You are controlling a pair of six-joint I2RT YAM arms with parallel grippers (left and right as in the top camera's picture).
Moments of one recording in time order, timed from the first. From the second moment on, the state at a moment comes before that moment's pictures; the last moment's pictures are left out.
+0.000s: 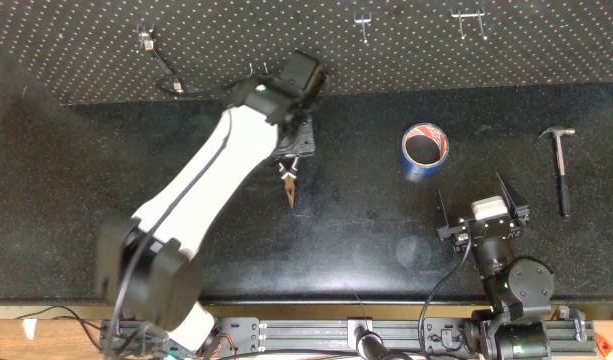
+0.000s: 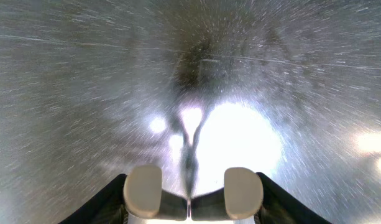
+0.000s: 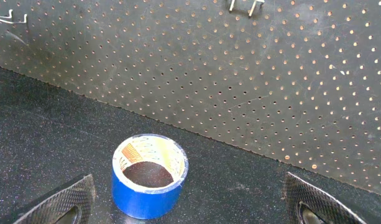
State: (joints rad) left arm -0.48 1.80 1.51 -1.13 -0.12 -0.59; right arm 0.06 0.01 0.04 -0.14 -0.14 -0.28
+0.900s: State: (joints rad) left arm -0.34 1.47 1.05 0.13 -0.36 -0.30; right arm 0.06 0.01 0.04 -0.14 -0.14 -0.28
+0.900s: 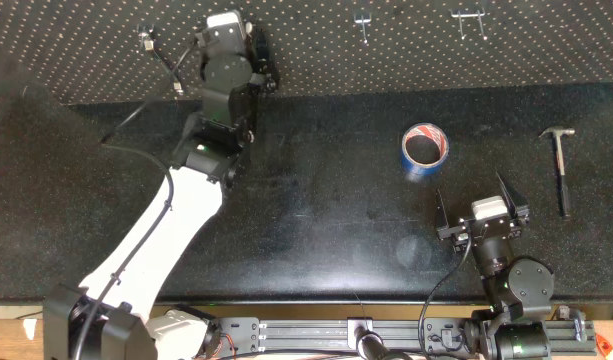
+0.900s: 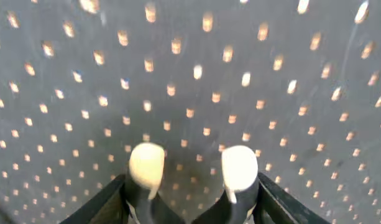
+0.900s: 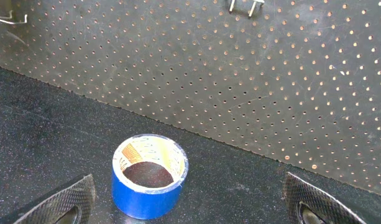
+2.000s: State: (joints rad) left arm -0.30 1.67 1.07 0.18 -0.32 -0.28; right arm 0.06 0.01 0.04 -0.14 -0.14 -0.28
